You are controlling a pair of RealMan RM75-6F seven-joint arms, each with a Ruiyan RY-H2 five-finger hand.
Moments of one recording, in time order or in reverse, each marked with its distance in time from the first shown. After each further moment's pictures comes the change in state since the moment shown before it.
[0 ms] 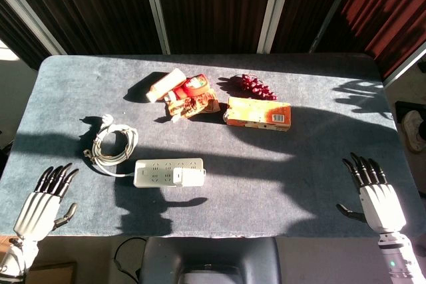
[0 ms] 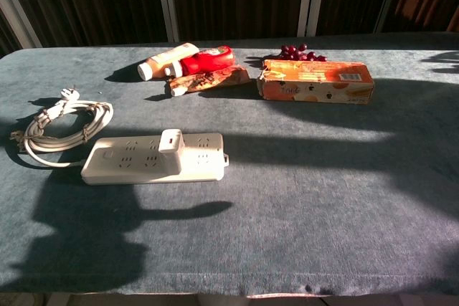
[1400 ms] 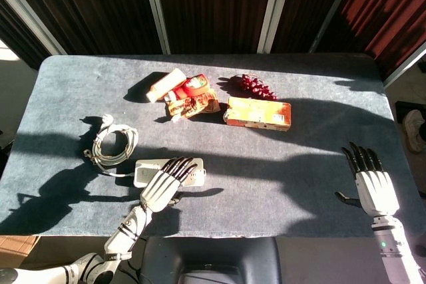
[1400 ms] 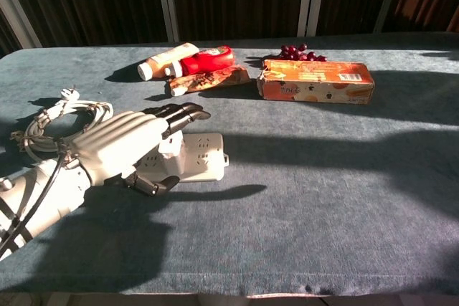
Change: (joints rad) left arm -0.402 -0.564 -0.145 0.164 -0.100 -0.404 0.291; right arm 0.069 -0.031 0.063 0.007 0.140 -0.112 -0.073
